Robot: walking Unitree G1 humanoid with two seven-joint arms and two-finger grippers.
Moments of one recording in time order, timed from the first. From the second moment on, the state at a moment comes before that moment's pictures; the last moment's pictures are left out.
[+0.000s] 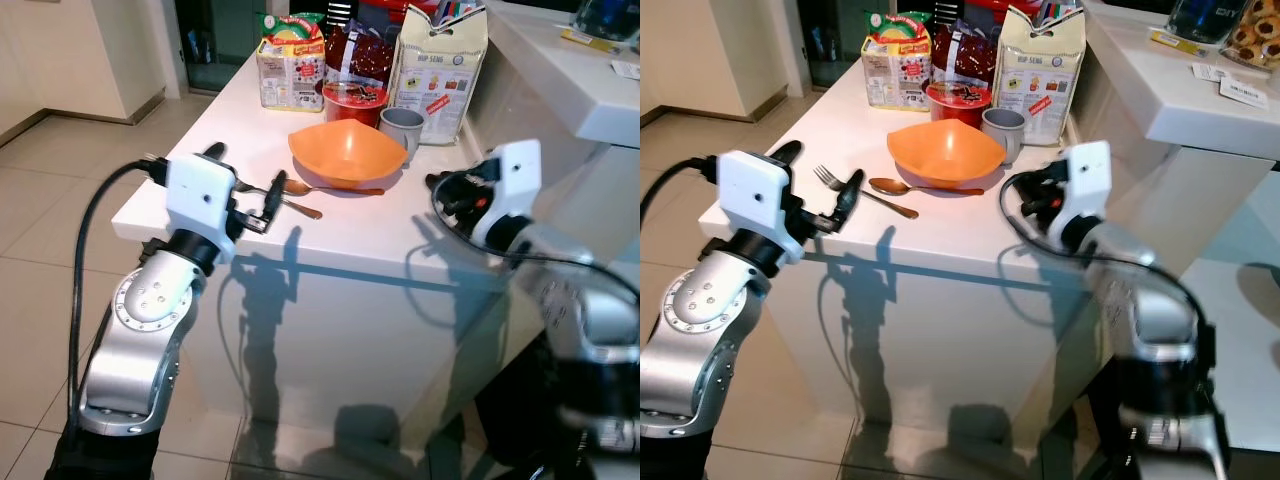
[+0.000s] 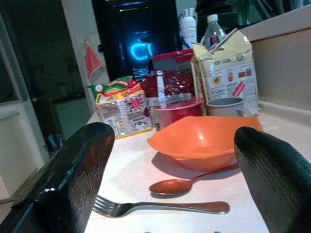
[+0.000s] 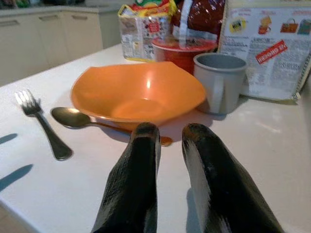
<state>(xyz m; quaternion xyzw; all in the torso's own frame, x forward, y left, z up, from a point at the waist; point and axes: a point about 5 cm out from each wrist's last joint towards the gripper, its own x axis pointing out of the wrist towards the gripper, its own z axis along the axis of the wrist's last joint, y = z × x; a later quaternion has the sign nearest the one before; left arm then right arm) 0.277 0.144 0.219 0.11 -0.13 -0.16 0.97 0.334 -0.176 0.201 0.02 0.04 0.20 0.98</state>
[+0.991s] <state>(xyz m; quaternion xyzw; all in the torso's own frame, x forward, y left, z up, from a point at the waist) 0.259 0.129 0.230 0.11 -0.13 -0.27 0.95 0.417 -0.167 0.218 0.16 0.17 0.09 0.97</state>
